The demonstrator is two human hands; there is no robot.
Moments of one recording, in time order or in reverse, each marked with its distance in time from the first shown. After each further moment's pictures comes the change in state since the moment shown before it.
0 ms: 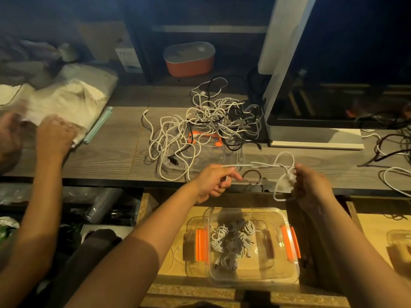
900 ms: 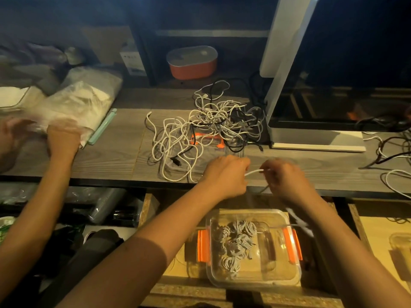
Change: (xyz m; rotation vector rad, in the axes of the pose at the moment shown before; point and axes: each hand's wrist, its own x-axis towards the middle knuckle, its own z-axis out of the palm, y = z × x) left_hand -0.015 0.042 0.034 1.382 0.304 0.283; right_hand -0.041 -0.015 0.041 -1.287 -0.211 -0.774
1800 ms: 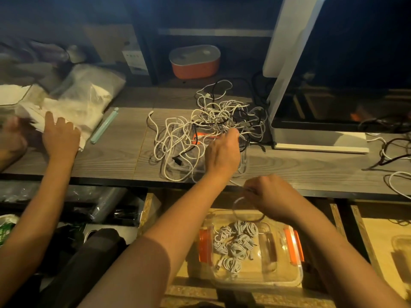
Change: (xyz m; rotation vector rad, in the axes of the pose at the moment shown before) left_hand 0.035 -0.015 0.015 -0.264 0.613 -0.225; right_hand -0.011 -0.033 0.008 -0.134 -0.280 -0.168
